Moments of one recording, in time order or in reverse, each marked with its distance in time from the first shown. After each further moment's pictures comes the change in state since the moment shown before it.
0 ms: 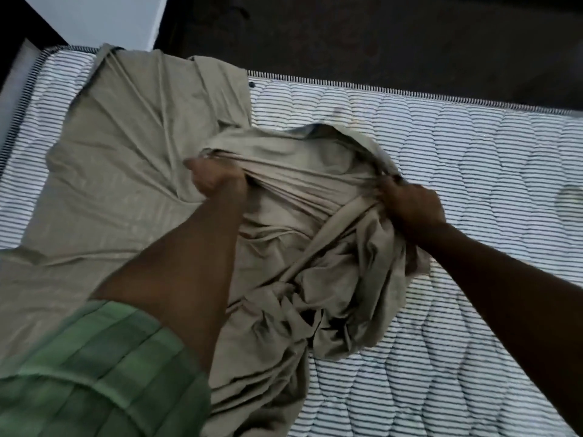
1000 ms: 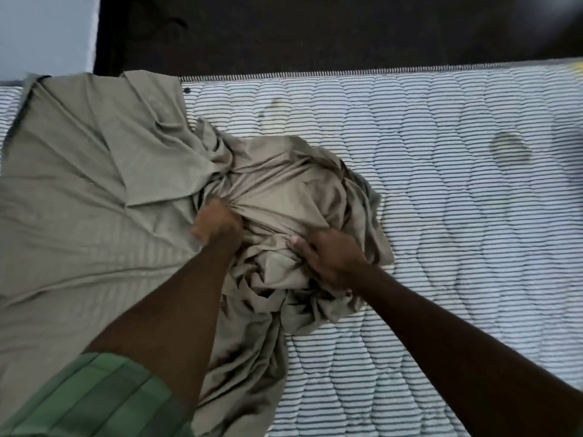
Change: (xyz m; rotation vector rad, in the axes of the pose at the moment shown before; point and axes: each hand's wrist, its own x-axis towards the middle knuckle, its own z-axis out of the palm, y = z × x) left_hand -0.092 -0.067 0.001 0.751 -0.292 0.500; right_hand -0.118 -0.092 -0.010 0.551 -0.070 0.052
